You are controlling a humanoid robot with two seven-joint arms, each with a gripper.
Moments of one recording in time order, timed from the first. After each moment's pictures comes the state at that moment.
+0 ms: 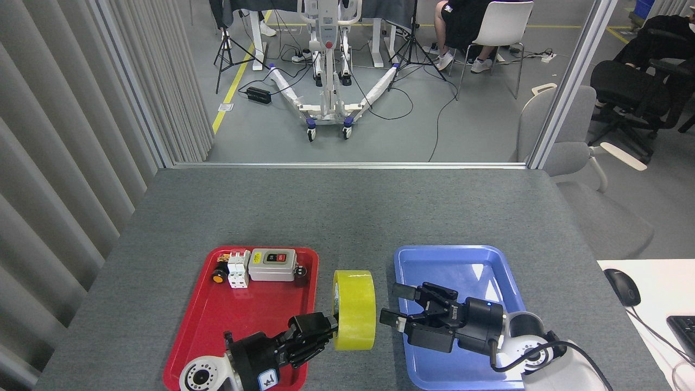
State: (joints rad) left arm -0.06 -0.12 -0.01 -1.71 -0.20 0.11 -1.07; right arm -0.31 -0.25 0.30 -1.37 0.35 -0.79 0.72
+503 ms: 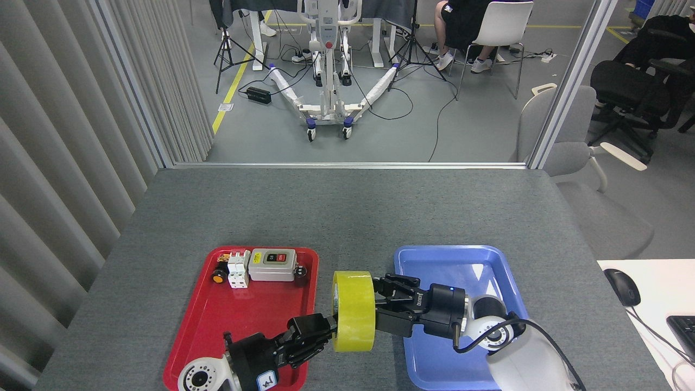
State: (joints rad) left arm -0.05 -0.12 -0.01 -1.71 -0.20 0.08 -1.07; right arm -0.41 -0.16 0.38 -1.27 0.37 -0.79 0.71
